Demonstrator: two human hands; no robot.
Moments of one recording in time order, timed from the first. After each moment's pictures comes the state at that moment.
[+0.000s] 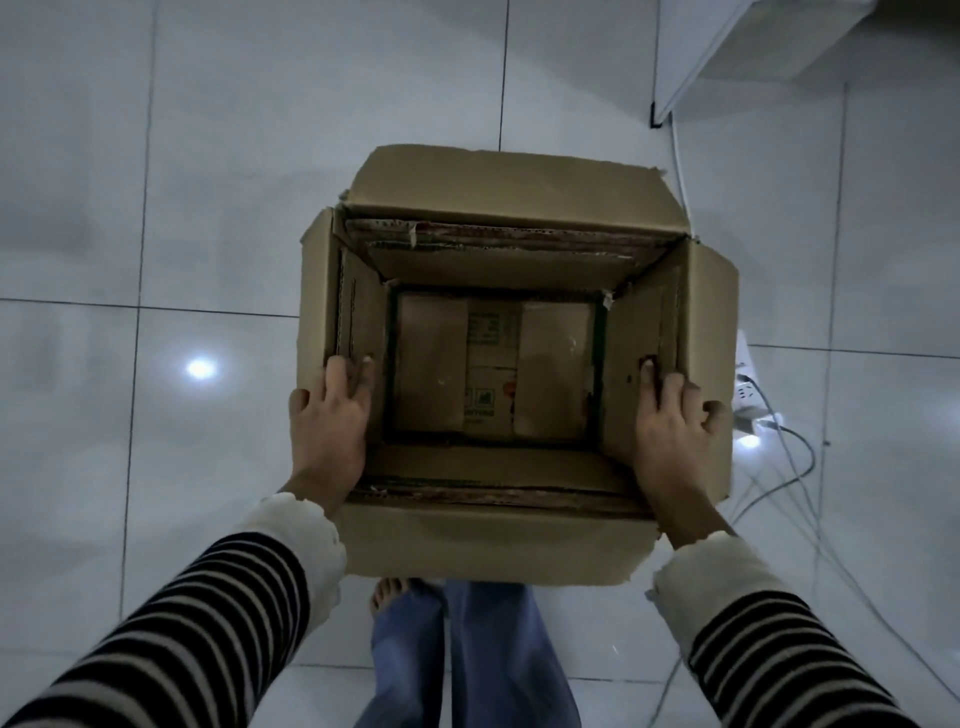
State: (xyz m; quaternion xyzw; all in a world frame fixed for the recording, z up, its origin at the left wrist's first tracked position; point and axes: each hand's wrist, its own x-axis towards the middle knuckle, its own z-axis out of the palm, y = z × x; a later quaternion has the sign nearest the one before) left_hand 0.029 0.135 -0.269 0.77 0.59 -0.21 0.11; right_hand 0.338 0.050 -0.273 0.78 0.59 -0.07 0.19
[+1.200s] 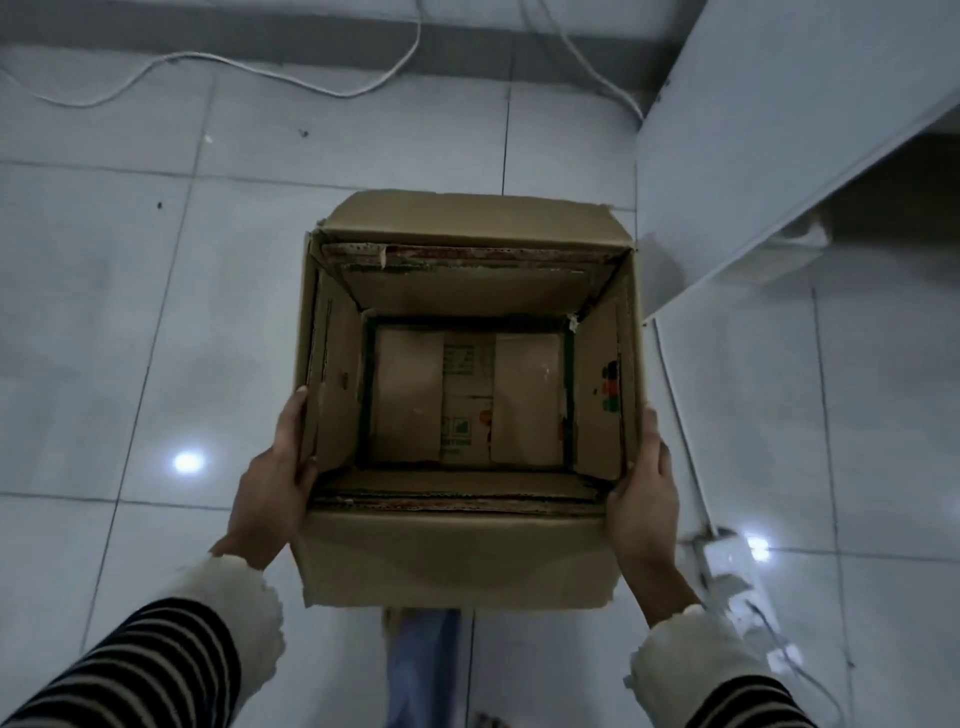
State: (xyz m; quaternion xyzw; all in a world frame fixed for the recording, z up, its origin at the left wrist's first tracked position) left_hand 0.031 0.357 -0.287 0.66 0.68 0.09 0.31; right_hand 0.366 0.271 -0.282 0.86 0.40 -0.24 -0.19
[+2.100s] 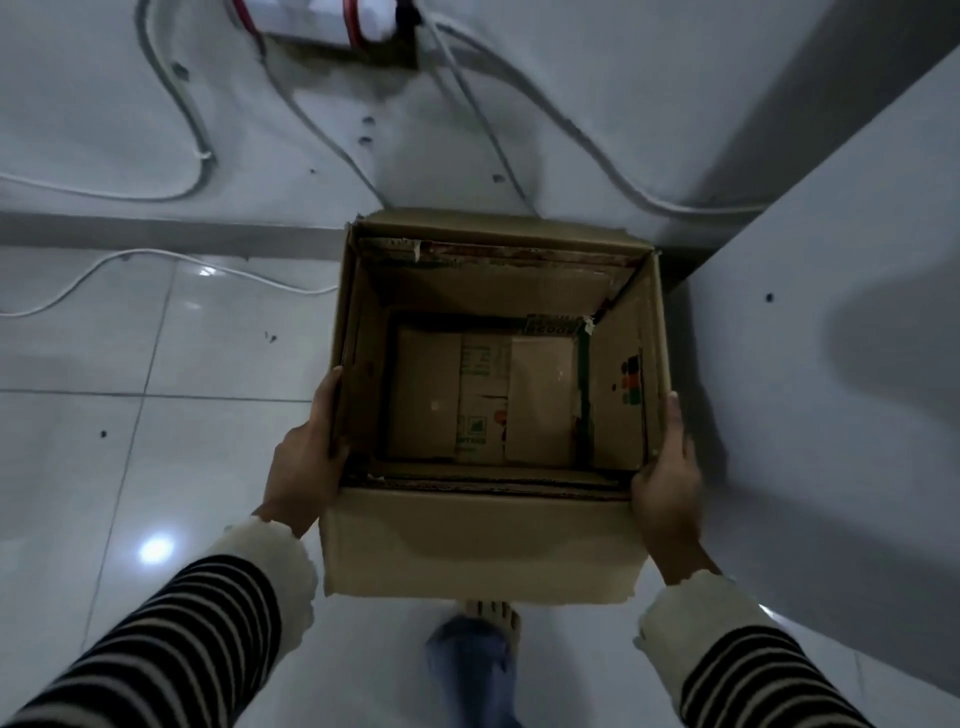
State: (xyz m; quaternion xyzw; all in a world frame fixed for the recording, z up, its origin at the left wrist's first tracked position) left_hand 0.146 0.759 -0.288 0.69 0.64 0.08 0.31; right_hand 0.481 0.651 -0.286 0.88 0.37 -0.23 -0.21
